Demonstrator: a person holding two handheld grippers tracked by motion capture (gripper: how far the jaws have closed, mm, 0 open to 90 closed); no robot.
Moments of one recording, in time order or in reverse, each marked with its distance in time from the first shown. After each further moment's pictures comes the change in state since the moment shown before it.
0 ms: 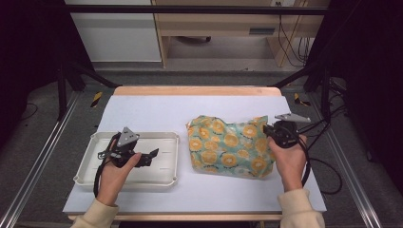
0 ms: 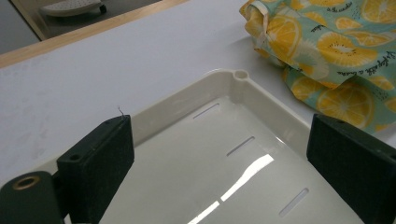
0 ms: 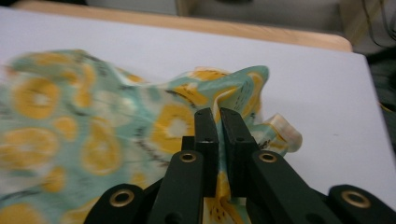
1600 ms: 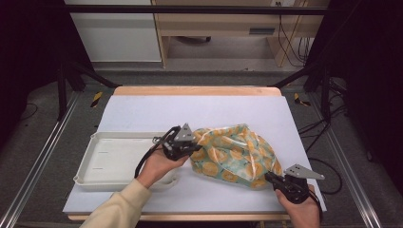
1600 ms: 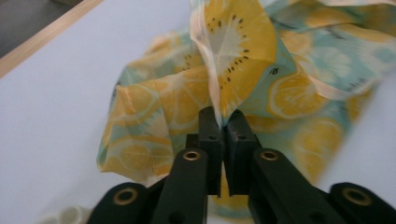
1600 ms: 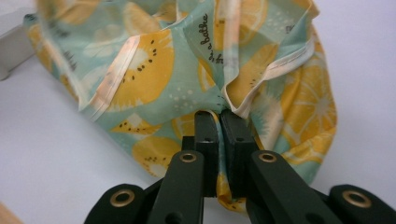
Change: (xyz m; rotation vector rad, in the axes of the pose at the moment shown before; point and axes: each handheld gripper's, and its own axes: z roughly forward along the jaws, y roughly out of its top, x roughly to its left) left arm -0.095 0.059 0.059 0.044 -0.373 0.289; right arm 0.002 -0.126 -0.051 0.021 0.196 -0.044
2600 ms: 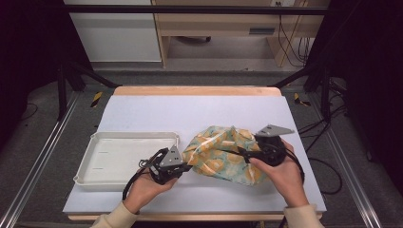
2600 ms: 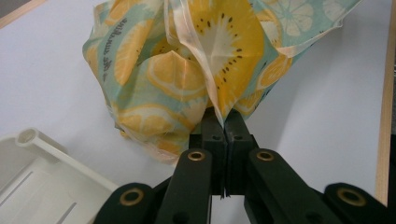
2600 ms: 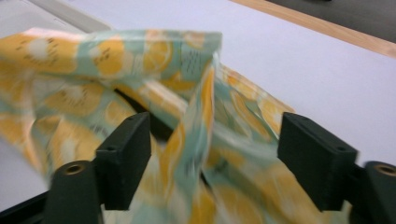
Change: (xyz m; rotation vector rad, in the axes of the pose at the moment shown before) left arm -0.029 -0.036 -0.020 0.020 0.012 0.004; right arm 0.038 0.121 0.041 0.071 0.023 -0.176
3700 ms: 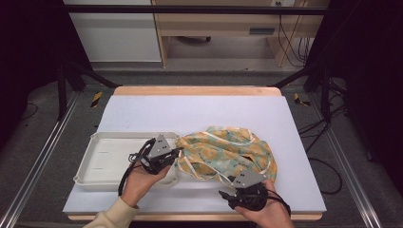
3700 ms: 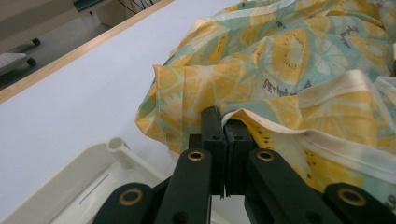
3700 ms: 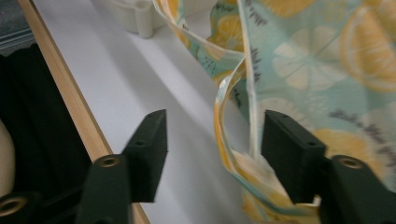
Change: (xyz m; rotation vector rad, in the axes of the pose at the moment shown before) left arm 0.025 -0.001 -0.017 -0.125 0.160 -0.054; right arm 0.089 -0.072 -0.007 0.043 0.210 -0.284
